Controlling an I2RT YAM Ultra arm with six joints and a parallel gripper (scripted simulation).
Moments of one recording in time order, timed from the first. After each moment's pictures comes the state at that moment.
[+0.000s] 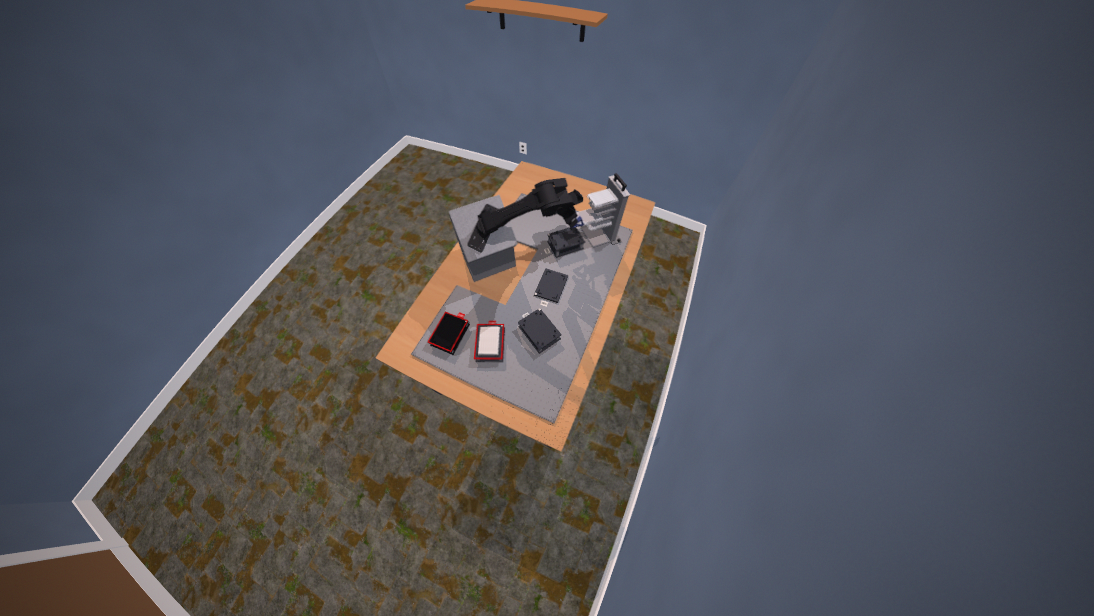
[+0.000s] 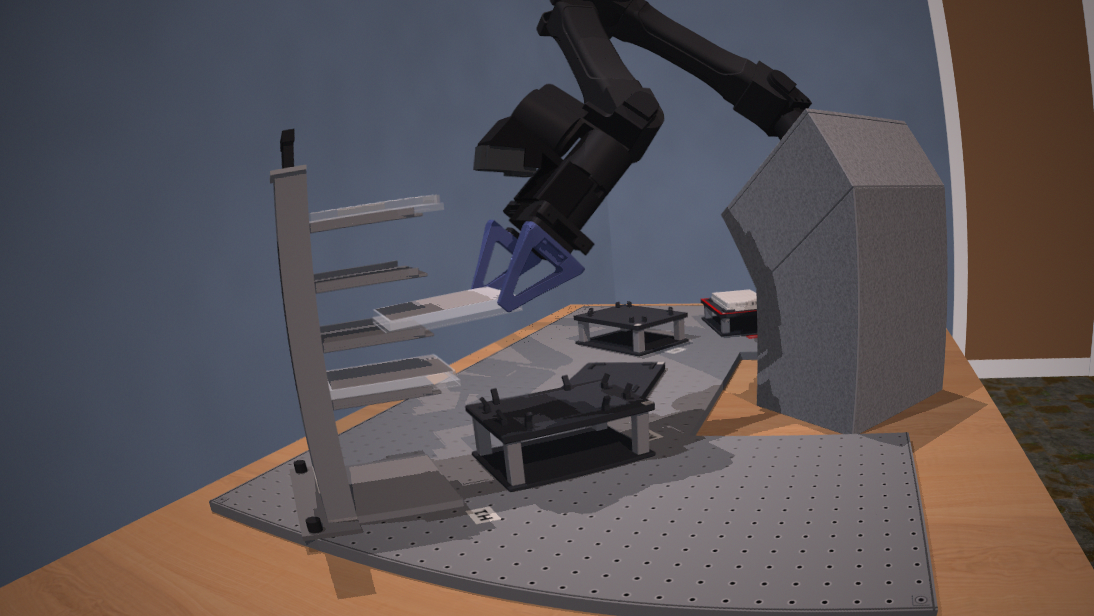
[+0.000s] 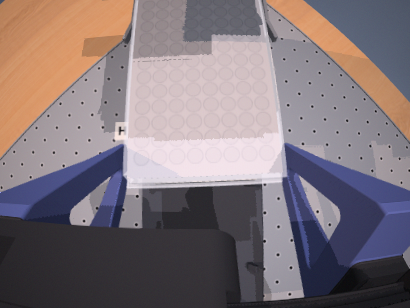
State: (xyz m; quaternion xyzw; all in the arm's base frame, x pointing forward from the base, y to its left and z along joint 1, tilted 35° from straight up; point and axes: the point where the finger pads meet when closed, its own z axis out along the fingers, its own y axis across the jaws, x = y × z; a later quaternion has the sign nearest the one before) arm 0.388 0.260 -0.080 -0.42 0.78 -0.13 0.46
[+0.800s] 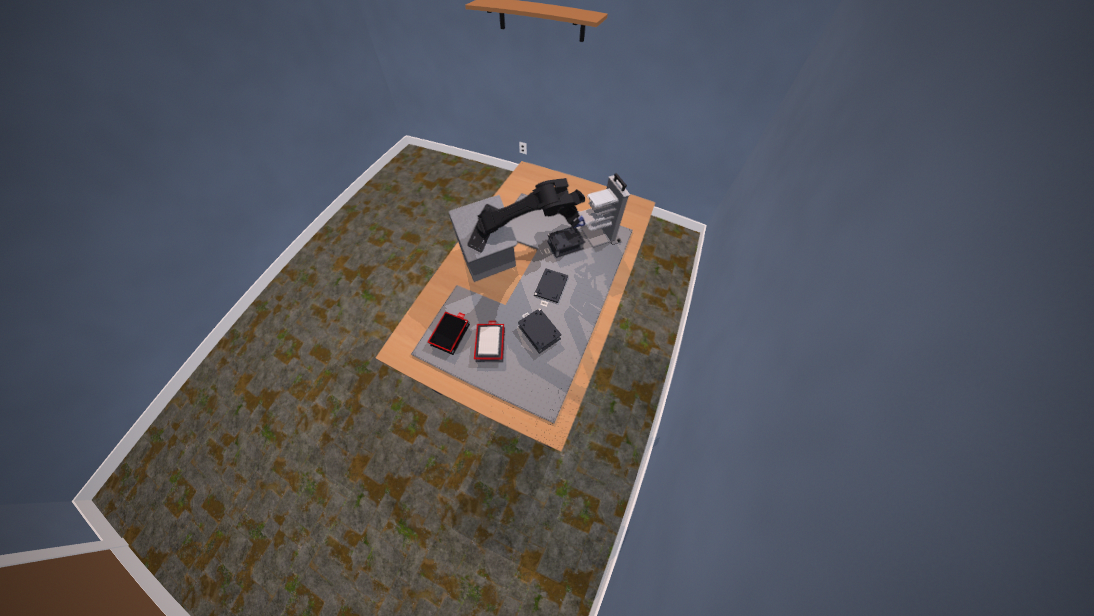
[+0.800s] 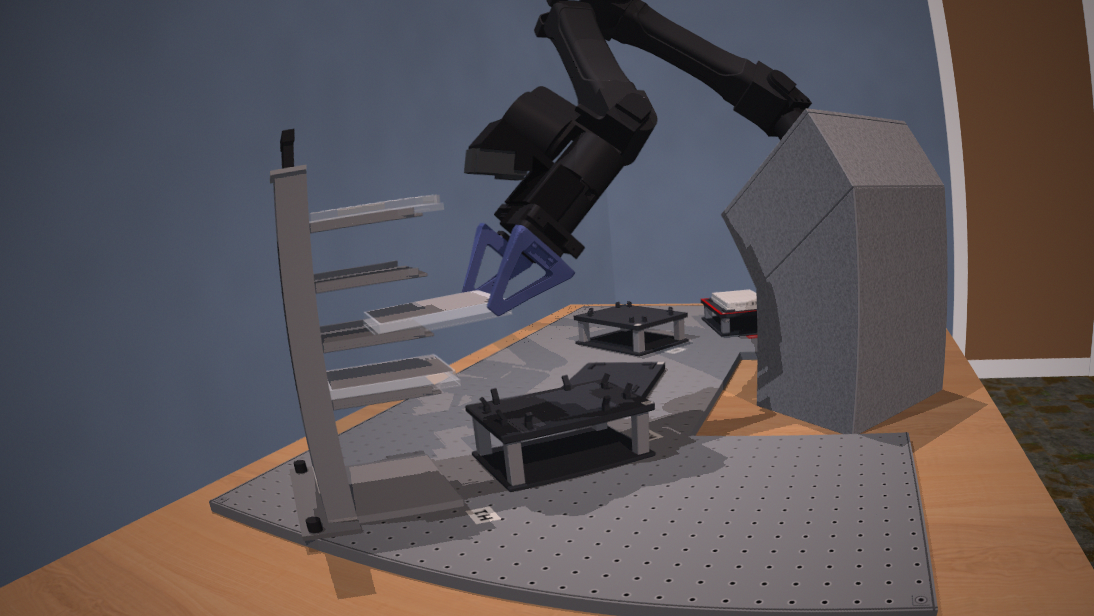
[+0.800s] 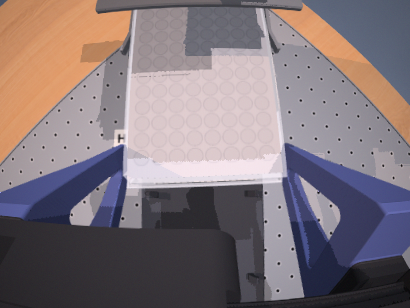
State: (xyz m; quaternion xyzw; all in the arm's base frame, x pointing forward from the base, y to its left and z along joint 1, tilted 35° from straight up) arm 0.396 0.266 -0.082 -0.42 0.78 -0.13 0.46
